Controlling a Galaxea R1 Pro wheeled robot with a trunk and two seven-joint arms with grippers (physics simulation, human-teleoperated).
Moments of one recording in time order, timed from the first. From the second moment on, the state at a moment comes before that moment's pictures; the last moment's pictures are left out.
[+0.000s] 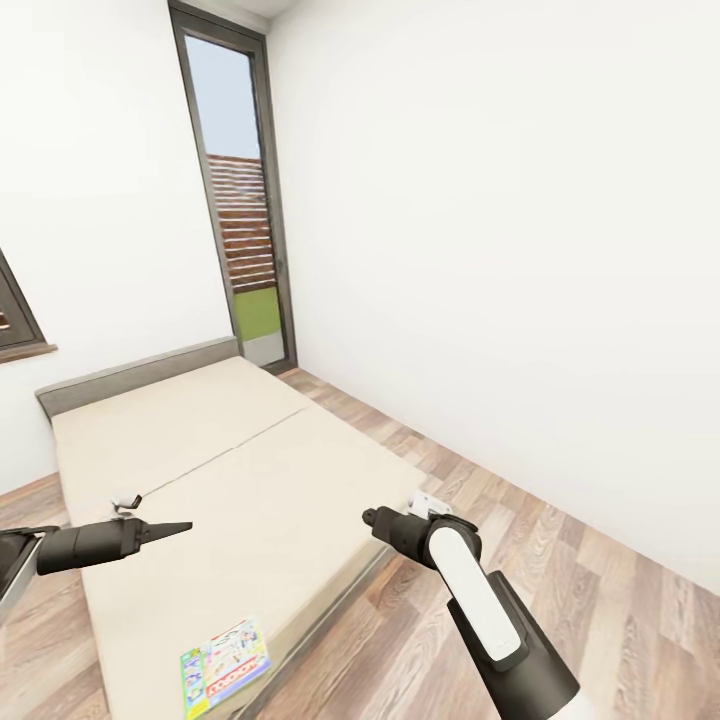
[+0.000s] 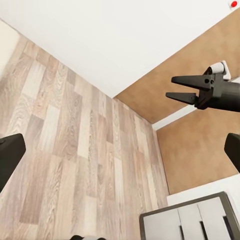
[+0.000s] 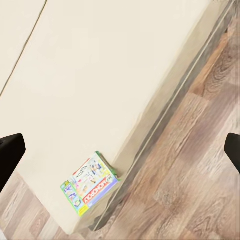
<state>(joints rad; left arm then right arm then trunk) -0.60 0.50 0.14 -0.77 0.14 0.67 -1.52 -0.46 0.10 0.39 -1.44 -1.08 0.68 -0.83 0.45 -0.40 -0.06</state>
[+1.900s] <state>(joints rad) -0.60 0.49 0.14 -0.77 0.14 0.66 -1.52 -0.46 0.10 0.40 -1.44 -1.08 0.68 -0.83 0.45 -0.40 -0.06</state>
